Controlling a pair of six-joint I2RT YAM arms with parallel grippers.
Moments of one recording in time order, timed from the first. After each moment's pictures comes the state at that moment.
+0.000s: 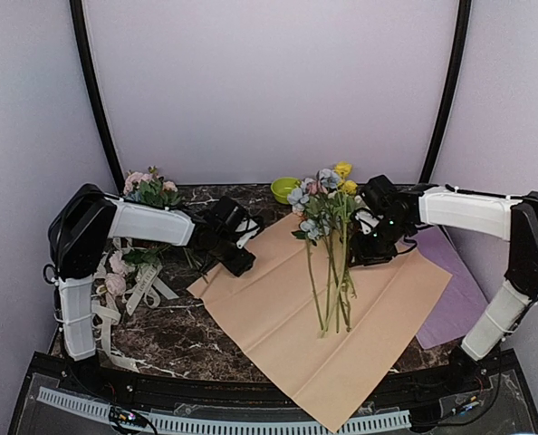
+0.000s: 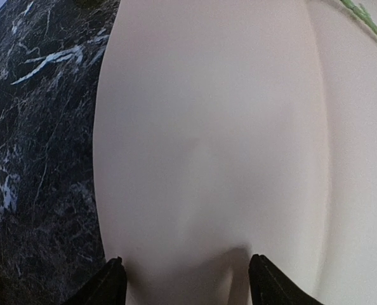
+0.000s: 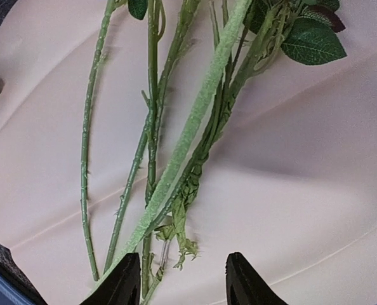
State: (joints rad) left arm -0.71 2.04 1.35 -0.32 -0.10 0.13; right arm 0.51 1.62 1.17 -0.78 -0.11 0.31
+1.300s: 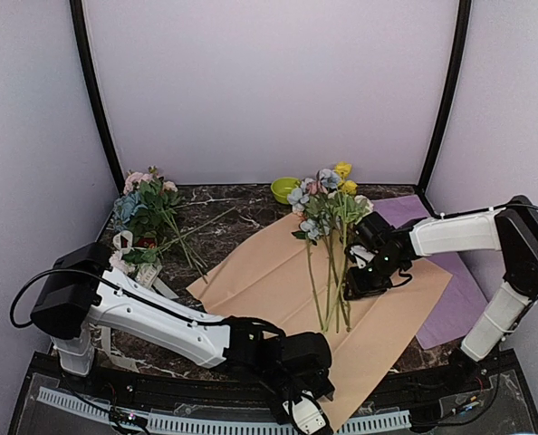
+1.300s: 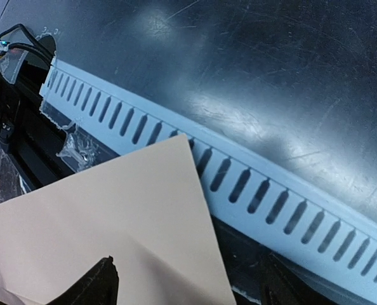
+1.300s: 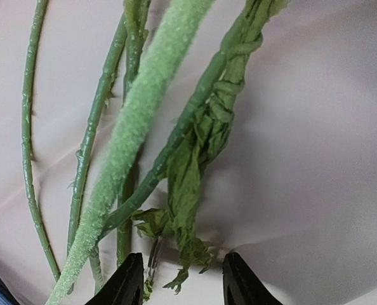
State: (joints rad) left arm -1.51 1.97 1.26 -0.32 0.25 1.12; right arm 0.60 1.64 0.90 -0.55 -0.15 0.35
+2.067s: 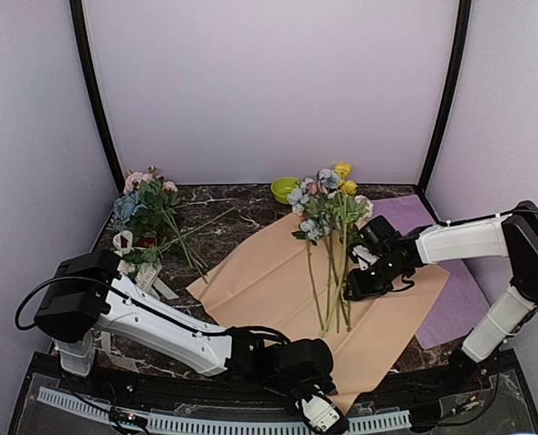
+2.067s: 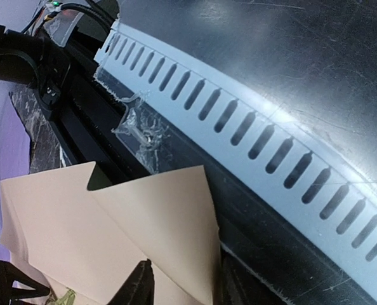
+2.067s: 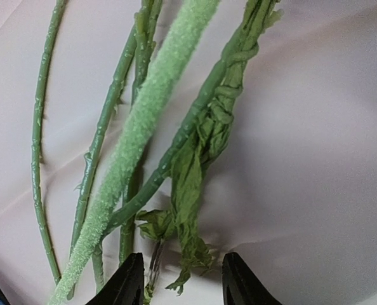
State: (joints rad) left arm -1.54 2.00 1.24 -0.10 0.08 1.02; right arm 0.60 1.58 0.81 -0.43 -0.14 0.36
